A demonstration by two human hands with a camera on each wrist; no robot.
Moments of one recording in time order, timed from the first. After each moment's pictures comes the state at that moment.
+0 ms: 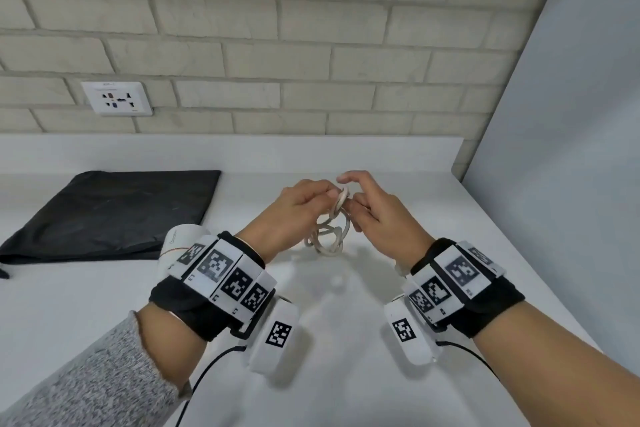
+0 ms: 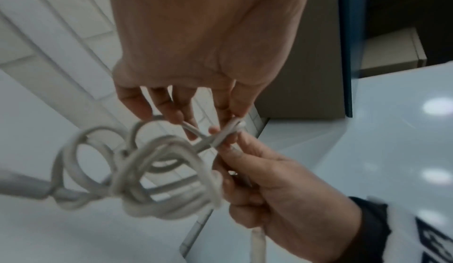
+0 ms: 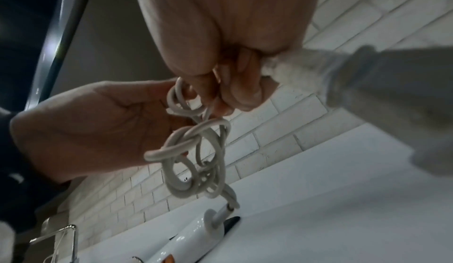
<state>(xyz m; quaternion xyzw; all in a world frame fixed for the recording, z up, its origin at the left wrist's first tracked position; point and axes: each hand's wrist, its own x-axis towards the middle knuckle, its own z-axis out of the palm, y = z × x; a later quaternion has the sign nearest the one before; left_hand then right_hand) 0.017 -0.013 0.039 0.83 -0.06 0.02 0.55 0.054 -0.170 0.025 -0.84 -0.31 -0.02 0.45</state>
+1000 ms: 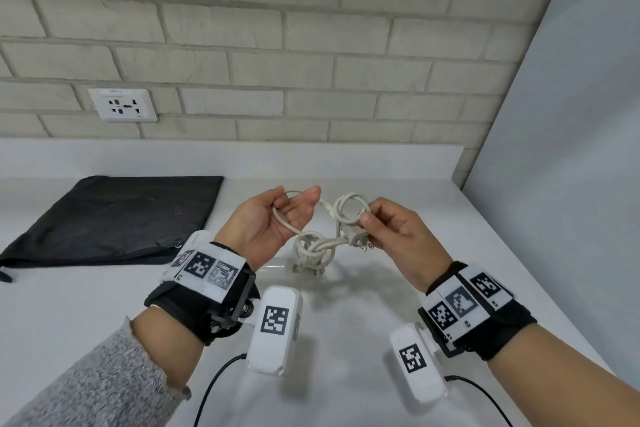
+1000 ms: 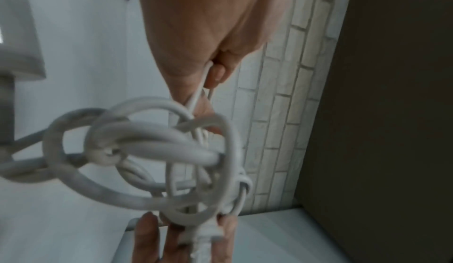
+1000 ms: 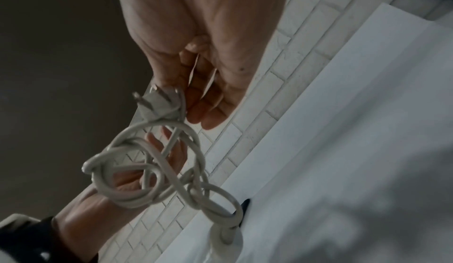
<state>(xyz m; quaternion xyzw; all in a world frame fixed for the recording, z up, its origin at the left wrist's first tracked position) 0.023 0.013 0.035 0.31 0.10 -0.08 0.94 0.044 -0.186 0.014 -0.70 -0.26 0.07 0.67</state>
